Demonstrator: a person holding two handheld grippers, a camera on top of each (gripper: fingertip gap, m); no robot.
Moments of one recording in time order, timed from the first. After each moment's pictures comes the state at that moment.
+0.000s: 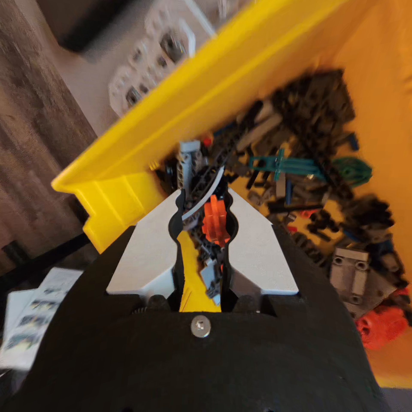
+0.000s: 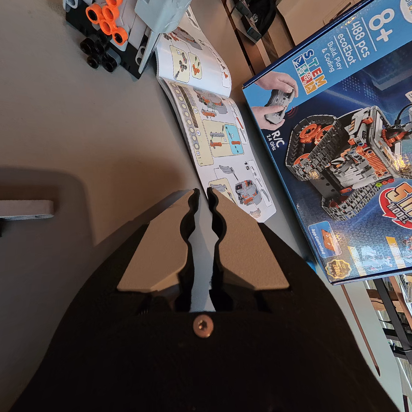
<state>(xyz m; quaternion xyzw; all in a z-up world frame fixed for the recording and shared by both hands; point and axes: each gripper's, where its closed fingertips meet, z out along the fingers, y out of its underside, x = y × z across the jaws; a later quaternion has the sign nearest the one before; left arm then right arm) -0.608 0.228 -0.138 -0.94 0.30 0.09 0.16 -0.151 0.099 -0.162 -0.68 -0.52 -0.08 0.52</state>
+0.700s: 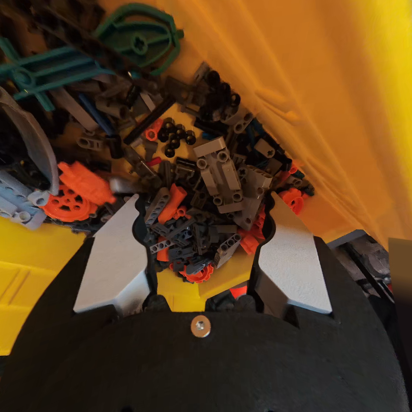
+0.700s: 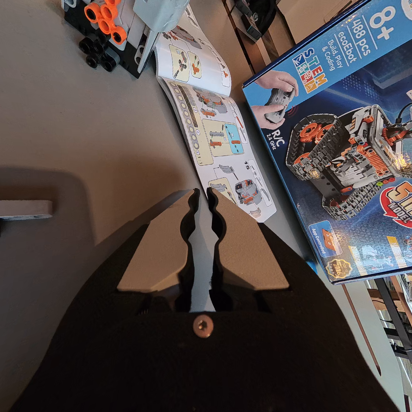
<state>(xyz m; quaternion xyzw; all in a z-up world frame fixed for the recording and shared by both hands) -0.566 0.088 -0.175 -0.89 0.44 0.01 -0.12 -0.151 0.099 -0.162 -0.68 -0.52 -0.08 0.52</state>
